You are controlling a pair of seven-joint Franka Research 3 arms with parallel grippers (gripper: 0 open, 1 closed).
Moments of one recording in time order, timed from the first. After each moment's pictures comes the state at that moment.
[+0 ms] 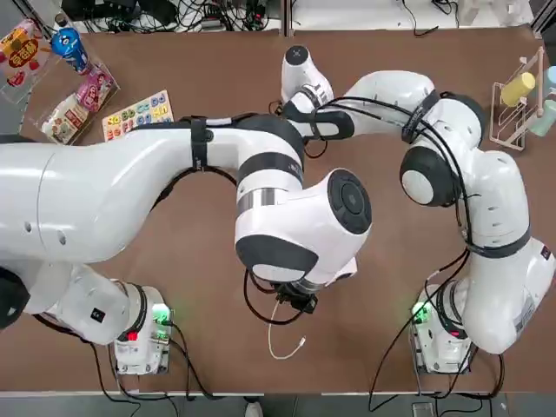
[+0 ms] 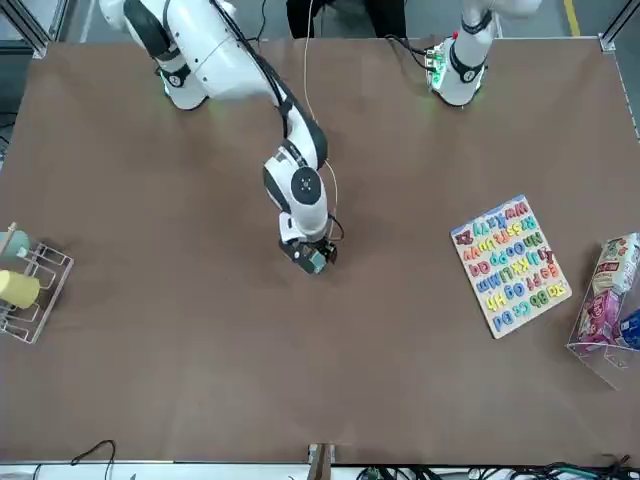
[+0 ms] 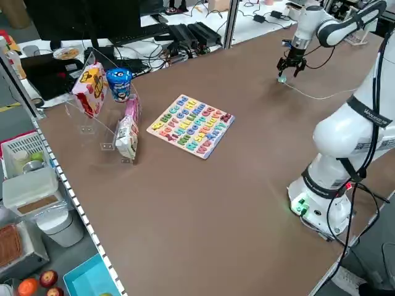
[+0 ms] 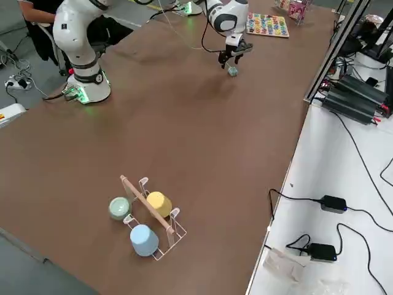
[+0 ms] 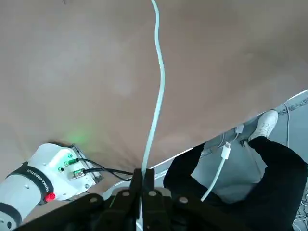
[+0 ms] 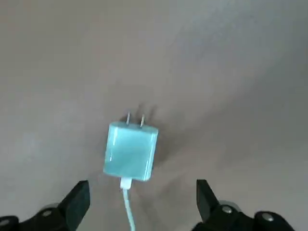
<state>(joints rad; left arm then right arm) -0.43 0.11 -1.16 -1.72 -0.03 1.50 -0.99 0.72 0.82 0.08 -1.43 -0.04 2.28 1.40</state>
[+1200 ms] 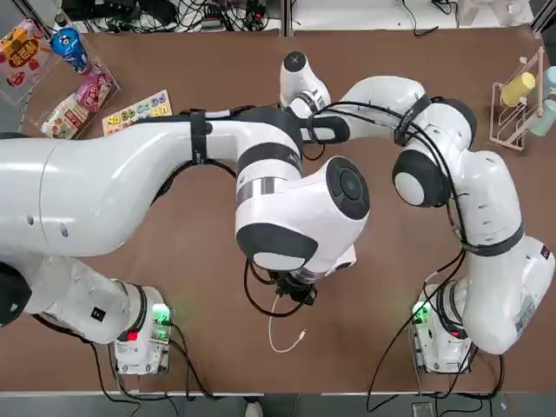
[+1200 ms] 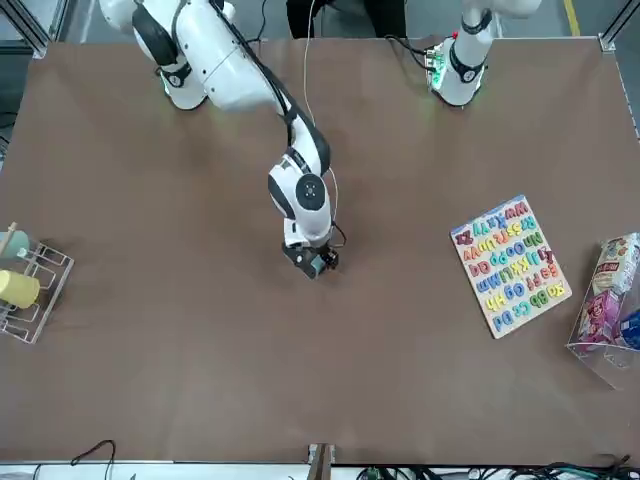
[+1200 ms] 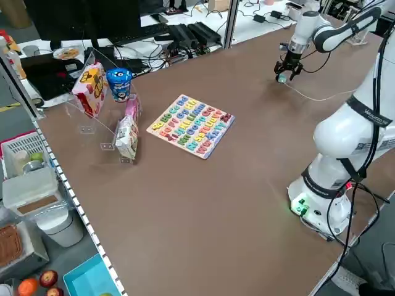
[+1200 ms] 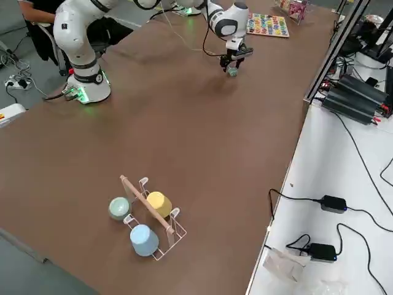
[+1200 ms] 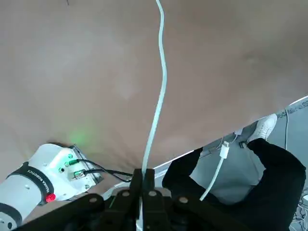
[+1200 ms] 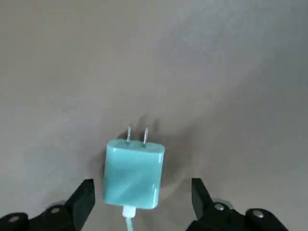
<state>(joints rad) -0.41 0.11 -1.16 -1.72 -0.03 1.50 -0.98 0.72 0.89 0.06 -1.38 -0.06 2.30 1.45</state>
